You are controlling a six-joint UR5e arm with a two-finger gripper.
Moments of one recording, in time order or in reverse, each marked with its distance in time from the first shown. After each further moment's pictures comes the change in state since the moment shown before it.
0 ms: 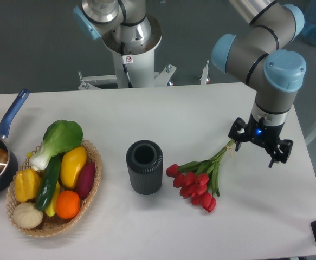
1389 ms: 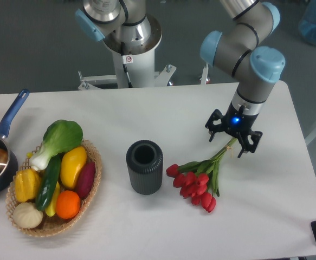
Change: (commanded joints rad) arm 0.063 0.045 -0.313 0.120 -0.150 0.055
